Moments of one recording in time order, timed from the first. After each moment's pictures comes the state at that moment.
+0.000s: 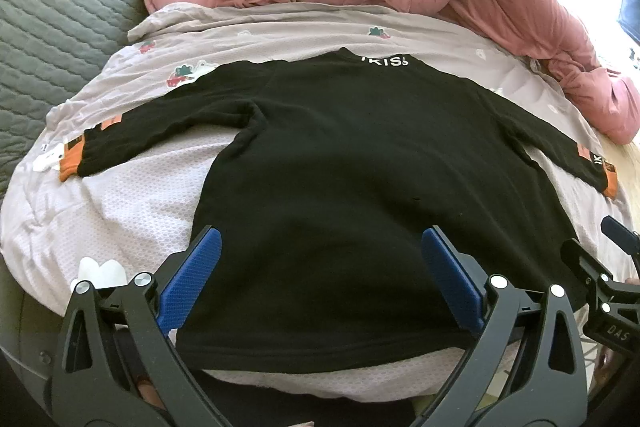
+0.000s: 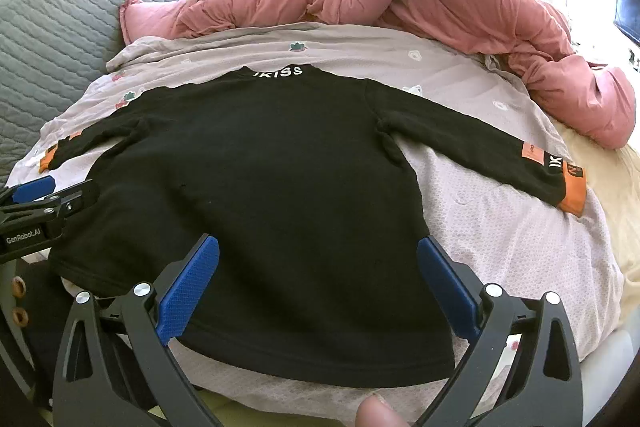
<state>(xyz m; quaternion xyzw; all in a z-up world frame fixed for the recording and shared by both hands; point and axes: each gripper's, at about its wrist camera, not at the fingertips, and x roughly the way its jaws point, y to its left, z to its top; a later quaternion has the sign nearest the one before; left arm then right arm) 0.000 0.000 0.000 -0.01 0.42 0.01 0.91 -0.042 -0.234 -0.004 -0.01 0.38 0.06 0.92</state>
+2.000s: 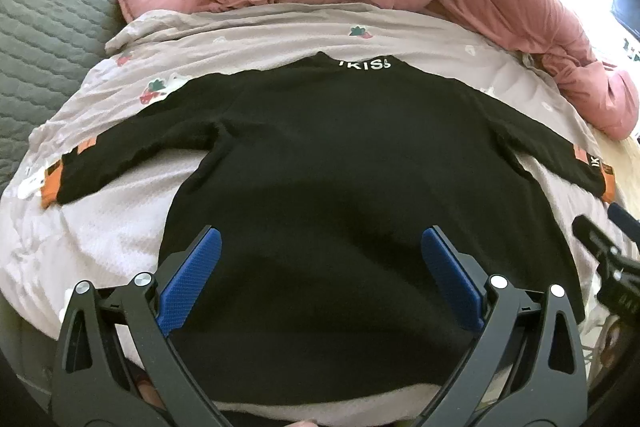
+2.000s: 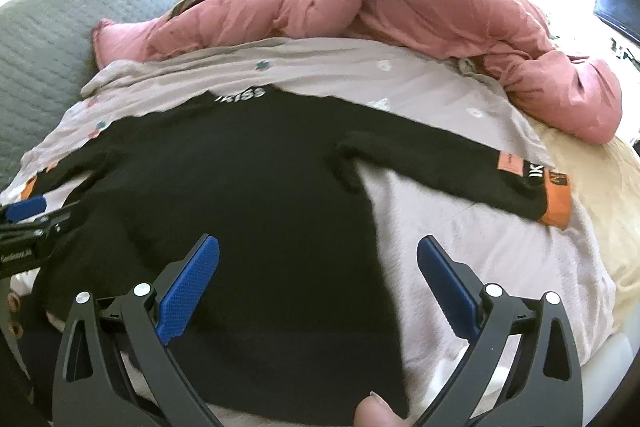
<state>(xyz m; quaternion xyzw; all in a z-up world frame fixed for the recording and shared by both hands) 0.039 -0.022 0.008 0.00 0.42 -0.01 0.91 -0.011 -0.275 0.004 0.01 0.36 0.01 0.93</state>
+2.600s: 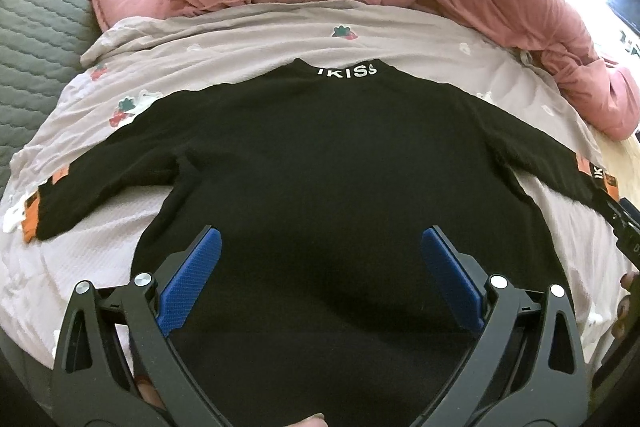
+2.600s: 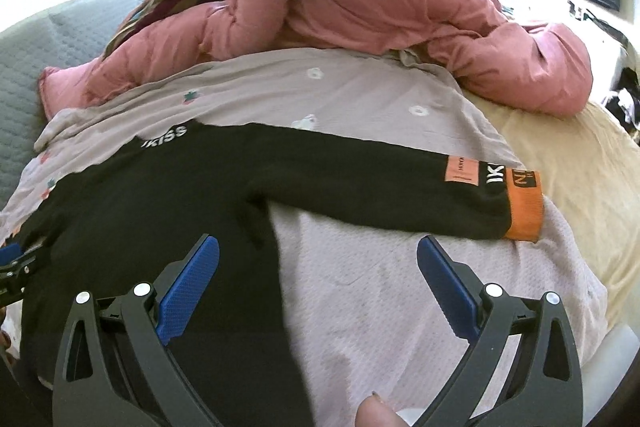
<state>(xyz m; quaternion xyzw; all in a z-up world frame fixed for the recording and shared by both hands) 0.090 -0.041 0.006 0.00 0.44 -0.03 0.90 0.036 -0.351 0.002 0.06 0.35 -0.06 0.93</state>
